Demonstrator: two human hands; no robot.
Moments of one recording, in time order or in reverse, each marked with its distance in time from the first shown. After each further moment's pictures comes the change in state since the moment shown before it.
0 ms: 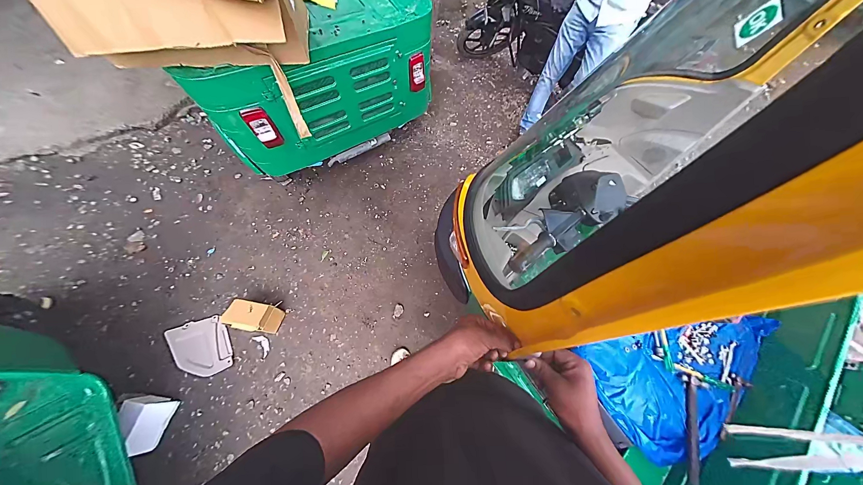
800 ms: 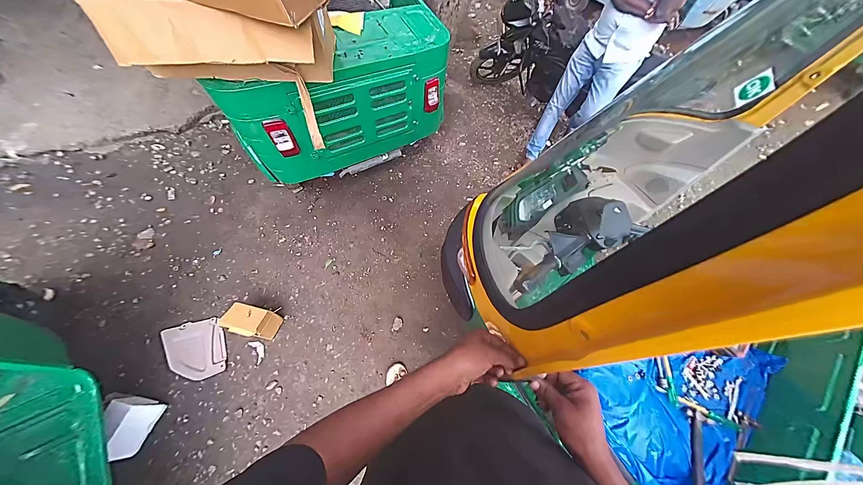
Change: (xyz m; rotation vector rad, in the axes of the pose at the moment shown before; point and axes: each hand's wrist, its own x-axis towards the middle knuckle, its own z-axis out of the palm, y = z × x) left_hand -0.004 0.004 -0.001 0.046 -0.041 0.119; right_hand 0.005 -0.001 -0.002 -0.005 -0.023 -0.010
